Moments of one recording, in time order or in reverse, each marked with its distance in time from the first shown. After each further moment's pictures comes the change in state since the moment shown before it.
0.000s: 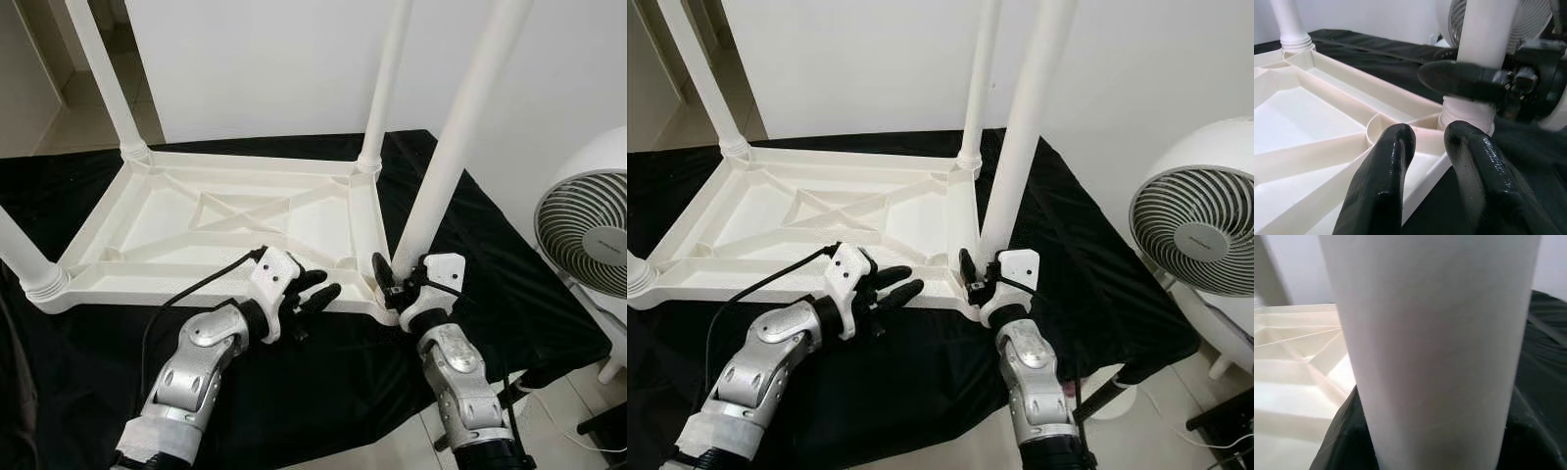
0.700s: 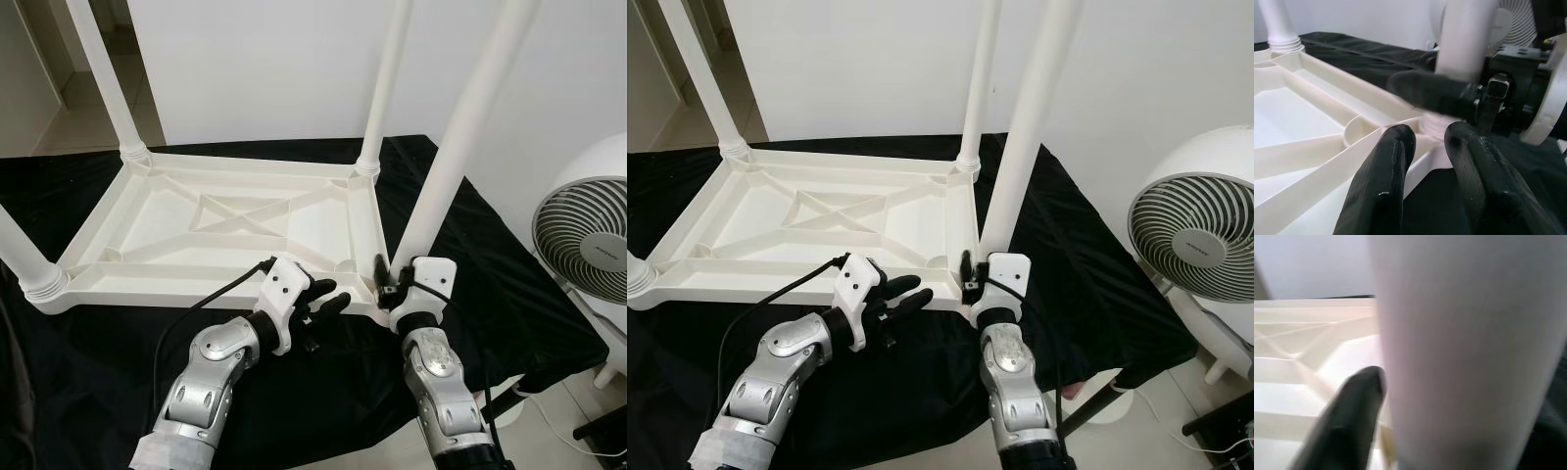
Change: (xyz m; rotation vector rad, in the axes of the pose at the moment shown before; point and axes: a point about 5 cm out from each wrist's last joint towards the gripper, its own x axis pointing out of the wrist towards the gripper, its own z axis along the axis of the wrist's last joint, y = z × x) left arm 0.002 -0.018 -0.005 -0.017 -0.008 0.000; right arm -0.005 0.010 -0.001 -0.003 0.011 0.052
